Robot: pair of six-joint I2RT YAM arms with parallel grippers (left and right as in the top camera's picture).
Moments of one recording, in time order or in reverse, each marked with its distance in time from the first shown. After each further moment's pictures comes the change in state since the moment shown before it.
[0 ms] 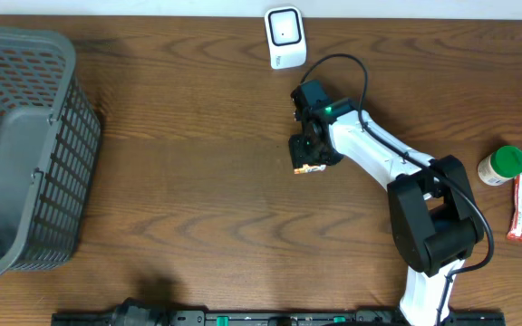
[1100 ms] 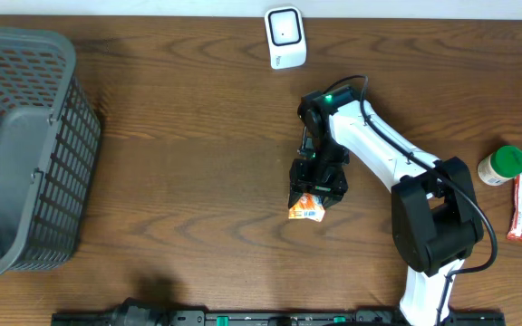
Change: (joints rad) left arm 0.000 0.000 0.000 0.000 0.000 0.000; right arm 0.000 0.003 0.096 -0.603 -0.422 0.110
